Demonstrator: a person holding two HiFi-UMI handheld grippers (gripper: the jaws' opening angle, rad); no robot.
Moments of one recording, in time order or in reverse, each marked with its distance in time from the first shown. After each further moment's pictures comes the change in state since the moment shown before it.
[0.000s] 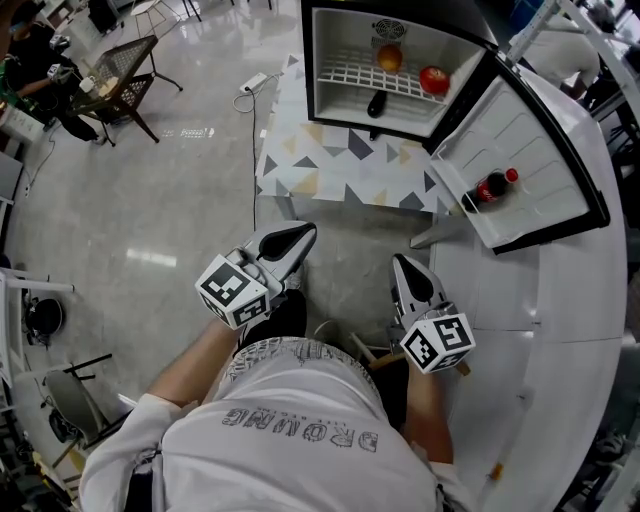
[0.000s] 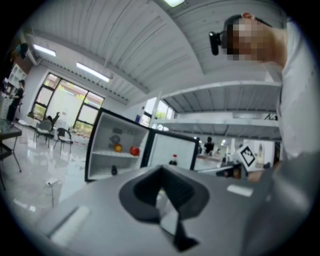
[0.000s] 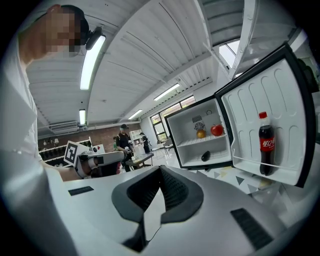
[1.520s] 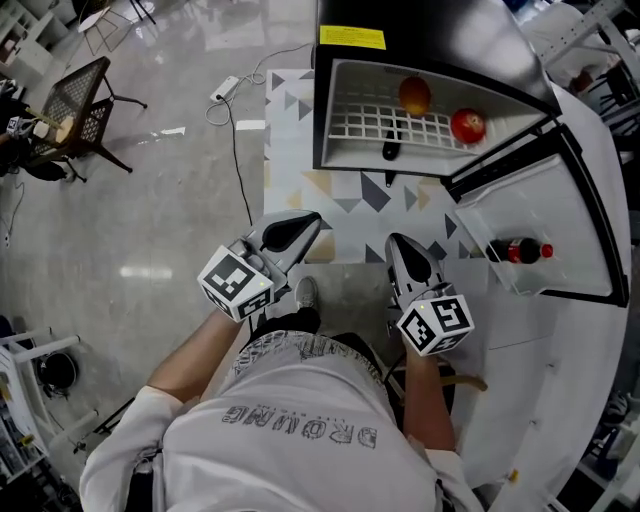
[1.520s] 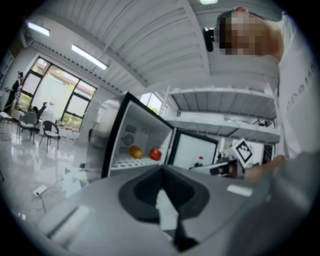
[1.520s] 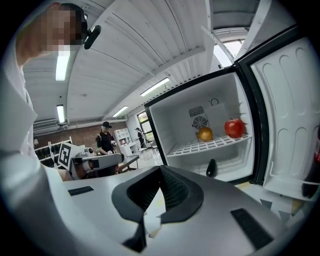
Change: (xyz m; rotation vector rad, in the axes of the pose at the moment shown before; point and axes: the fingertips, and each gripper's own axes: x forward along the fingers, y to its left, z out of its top) left arm 0.100 0.233 0.030 -0.012 0.050 -0.145; right arm 0.248 -0.061 0.051 0.035 0.019 -0.144
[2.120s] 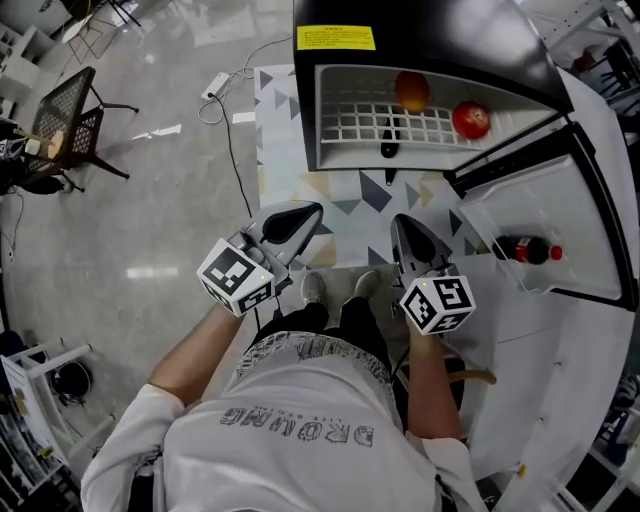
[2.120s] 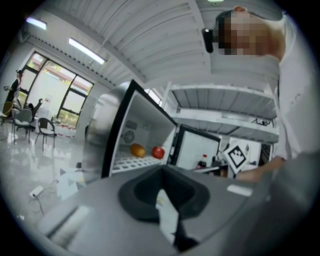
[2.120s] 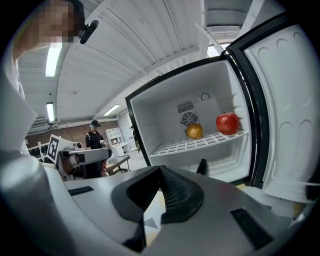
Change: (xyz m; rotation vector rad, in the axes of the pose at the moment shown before) left arm 0.033 0.032 -0.001 -0.002 0.037 -0.040; right arm 0.043 -0.050 -0.005 0.019 0.005 -0.091
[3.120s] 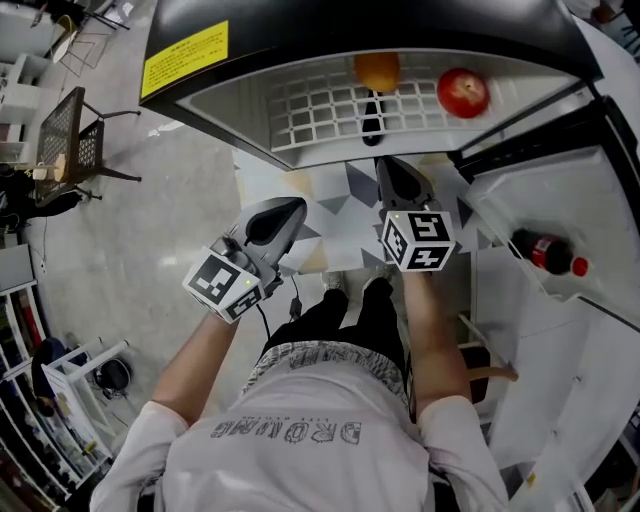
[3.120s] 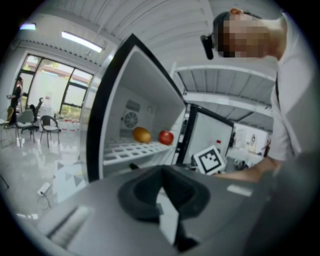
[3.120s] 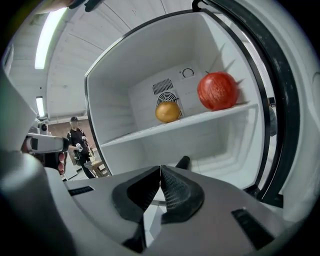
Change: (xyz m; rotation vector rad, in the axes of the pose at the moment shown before) left arm 0.076 0.026 -0.038 0.014 0.168 0.060; right arm 0.114 -0.117 -0.031 0.002 0.022 -0.069
